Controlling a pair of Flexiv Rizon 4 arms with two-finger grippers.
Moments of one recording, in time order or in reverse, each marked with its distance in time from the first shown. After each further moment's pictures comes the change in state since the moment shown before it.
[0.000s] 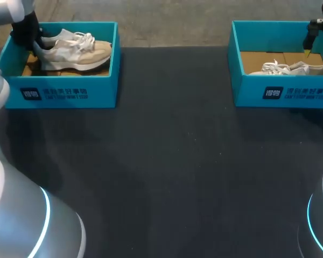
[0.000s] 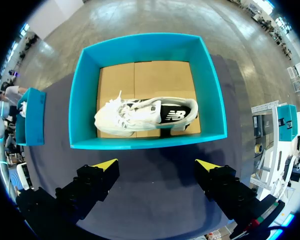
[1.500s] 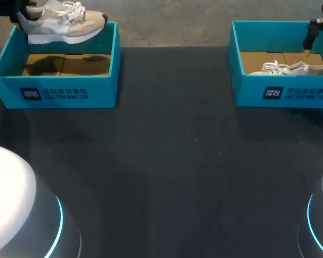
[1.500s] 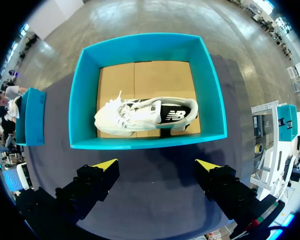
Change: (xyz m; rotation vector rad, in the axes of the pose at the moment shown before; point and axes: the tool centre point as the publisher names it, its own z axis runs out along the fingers) left arm 0.010 -0.003 -0.134 -0.056 0.007 -0.030; right arm 0.000 0.000 0.000 0.000 0.000 0.000
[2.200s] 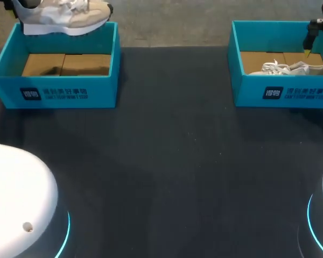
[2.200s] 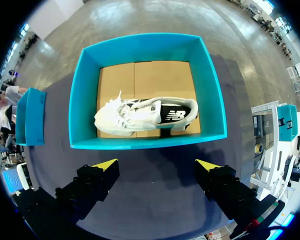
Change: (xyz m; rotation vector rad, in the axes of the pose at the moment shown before) left arm -0.034 -0.064 -0.091 0.017 0.039 -0.016; right arm 0.000 0.000 0.000 0.000 0.000 0.000
